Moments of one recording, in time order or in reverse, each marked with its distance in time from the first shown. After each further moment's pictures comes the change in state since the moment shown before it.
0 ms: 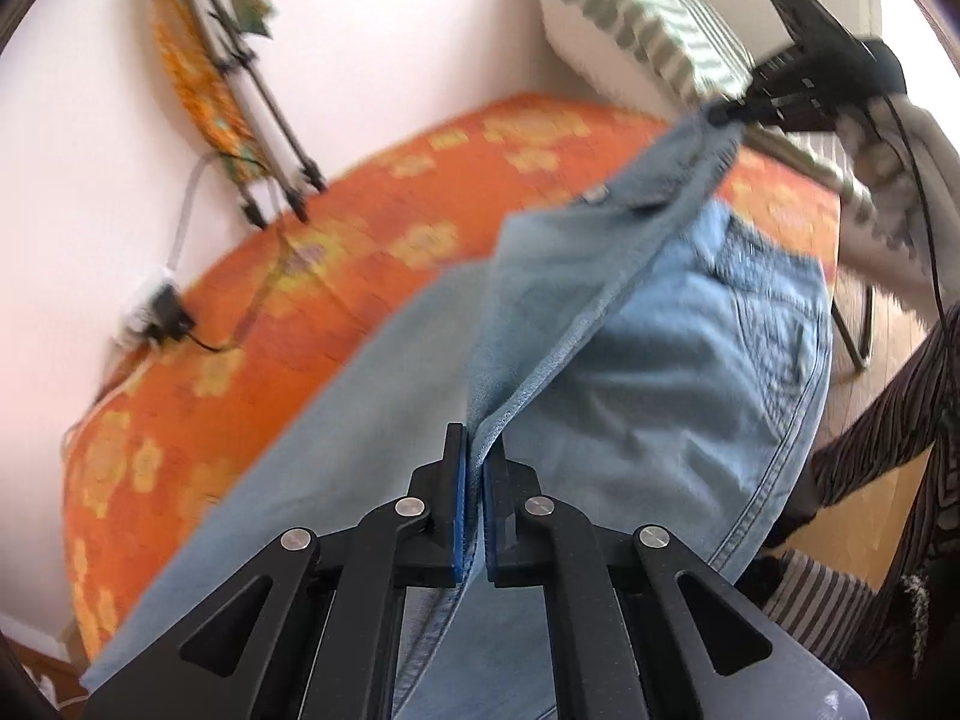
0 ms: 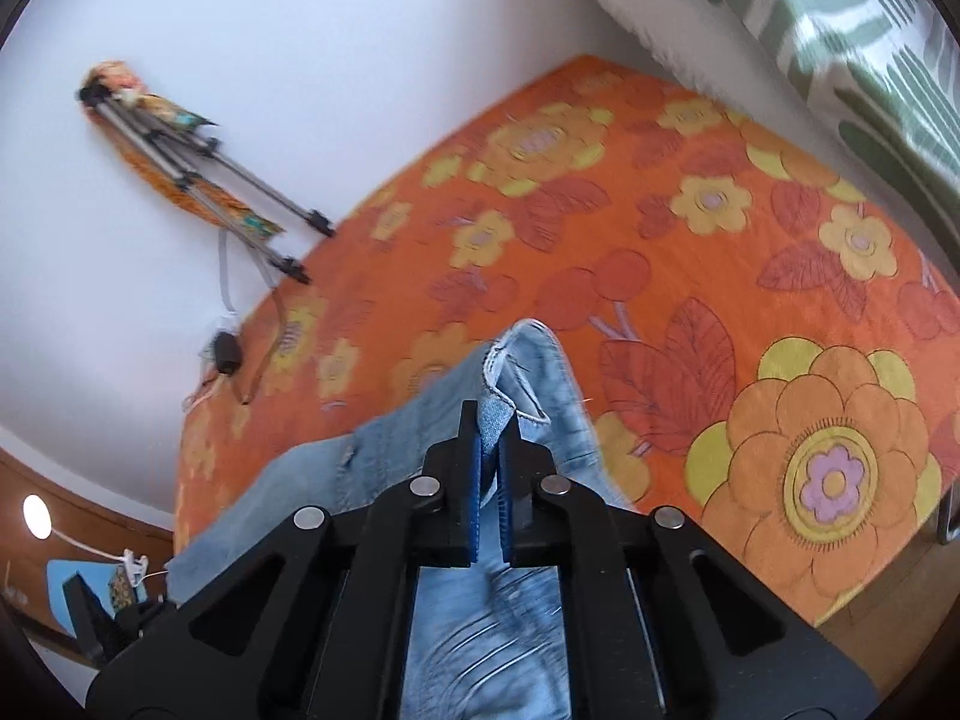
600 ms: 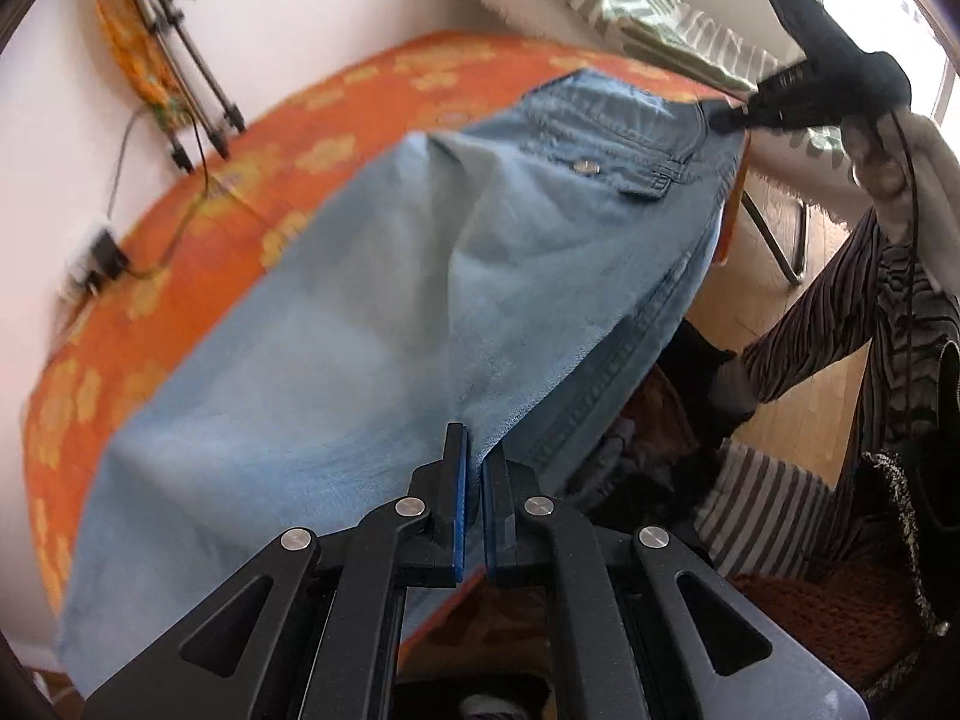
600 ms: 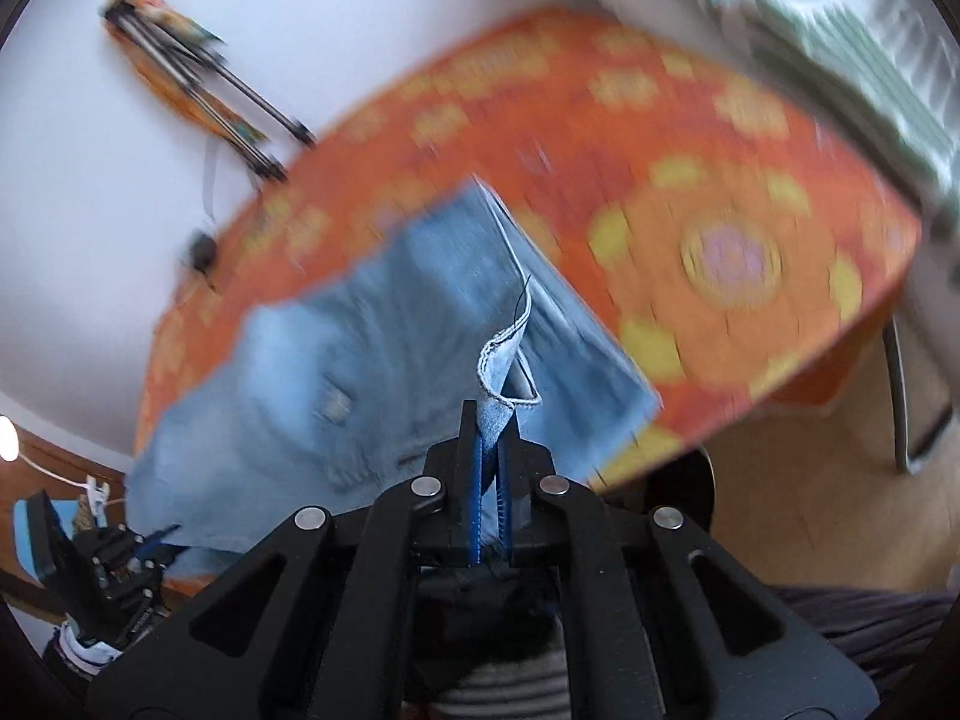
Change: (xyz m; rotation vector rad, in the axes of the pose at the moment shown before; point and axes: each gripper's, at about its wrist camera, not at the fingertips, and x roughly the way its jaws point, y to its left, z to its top) left arm -0.007 -0.047 -0.068 0.075 0.156 -0.153; right arm -0.041 -0.034 -0.113 -0.023 0.124 -0.117
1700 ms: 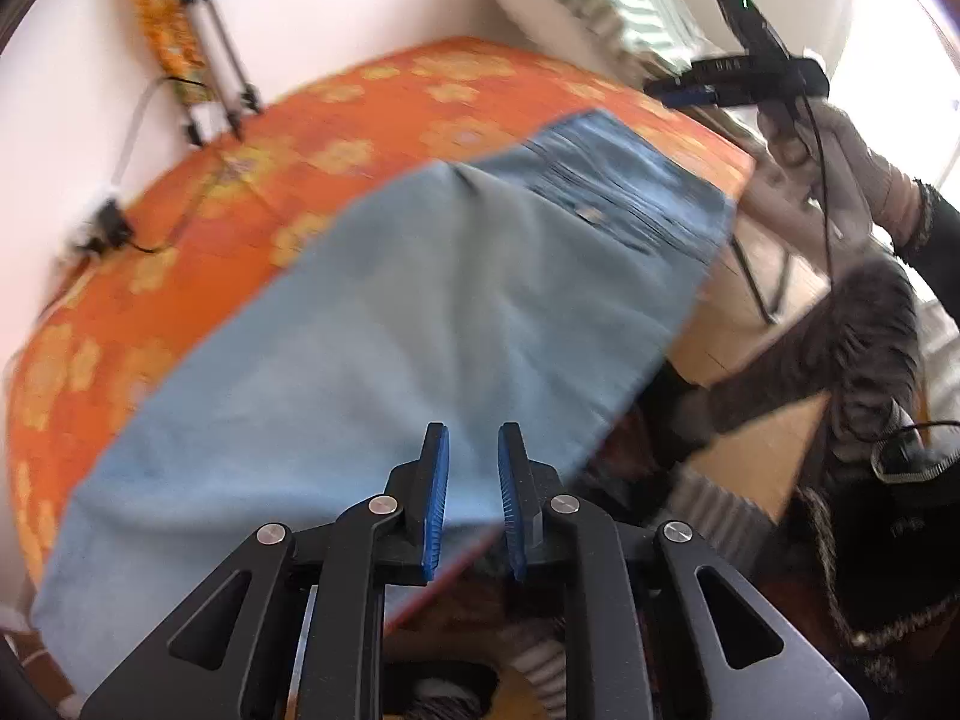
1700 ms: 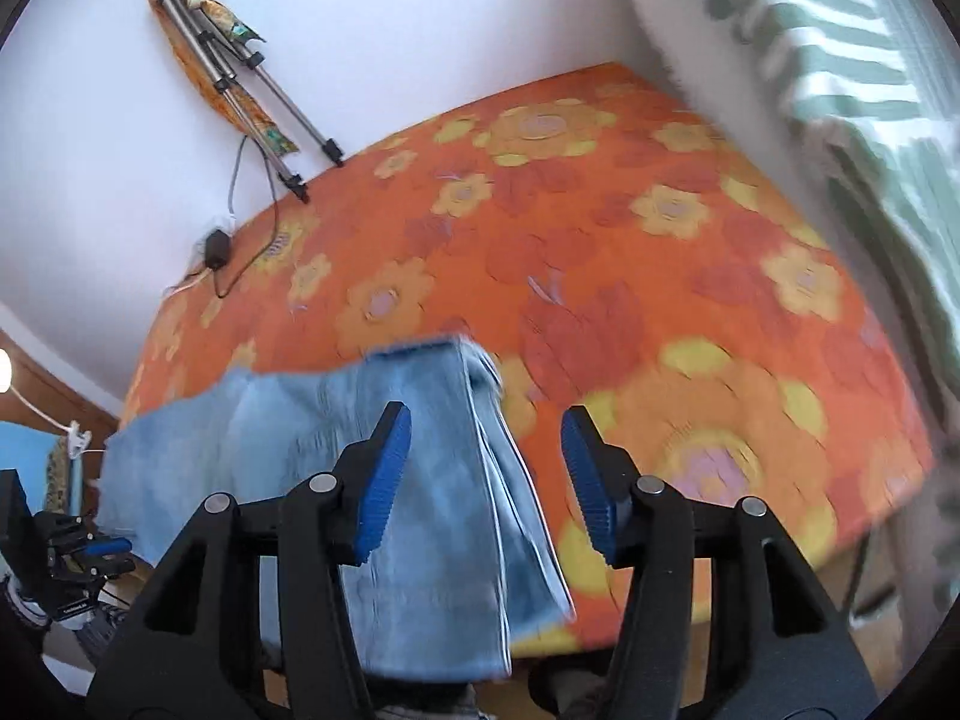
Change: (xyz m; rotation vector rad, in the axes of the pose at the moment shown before) left arm -0.038 0.019 0.020 -0.117 -0.003 -0.038; right arm 0.009 -0.003 0.103 -0.233 -0.046 0.071
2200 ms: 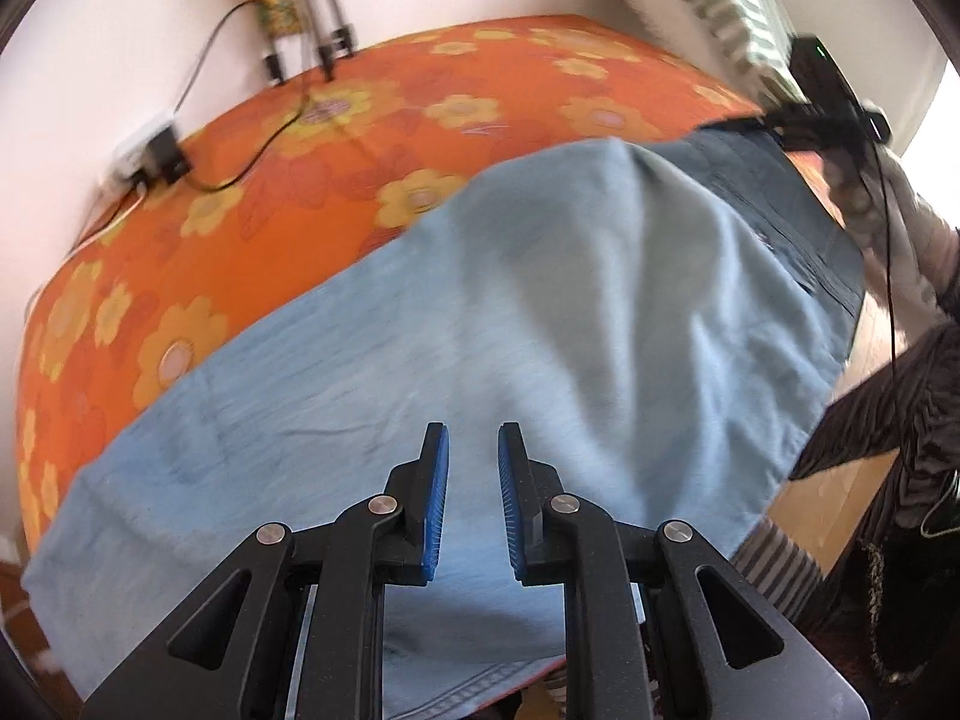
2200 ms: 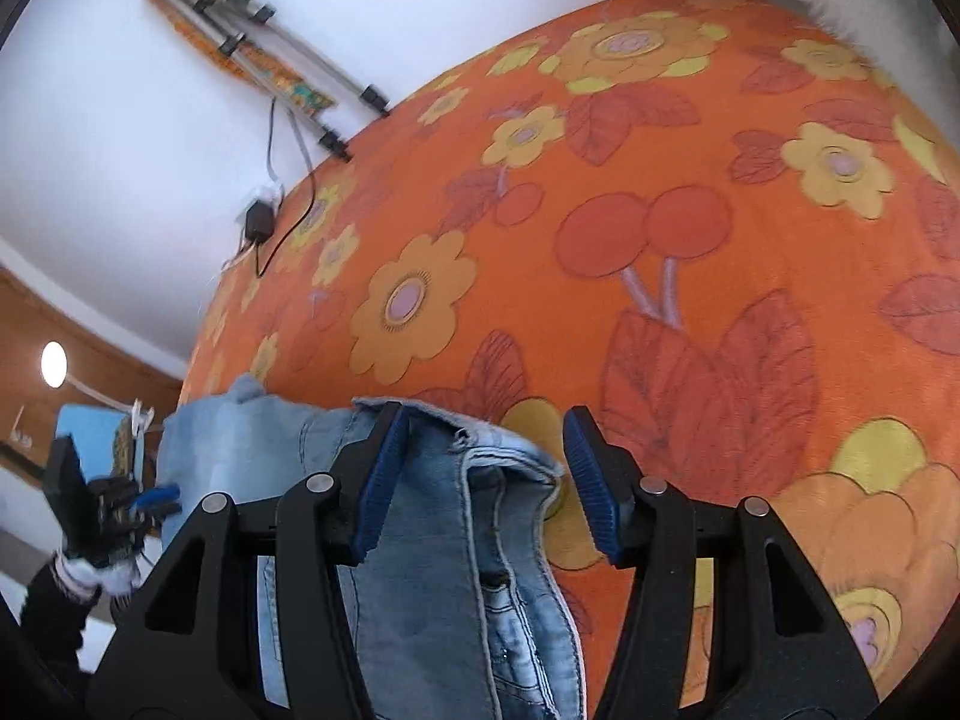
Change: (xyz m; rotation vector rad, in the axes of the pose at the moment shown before) left arm 0.053 0.073 0.002 -0.165 0.054 0.099; right arm 0.109 -0.015 0.023 -0.014 0.134 0.240
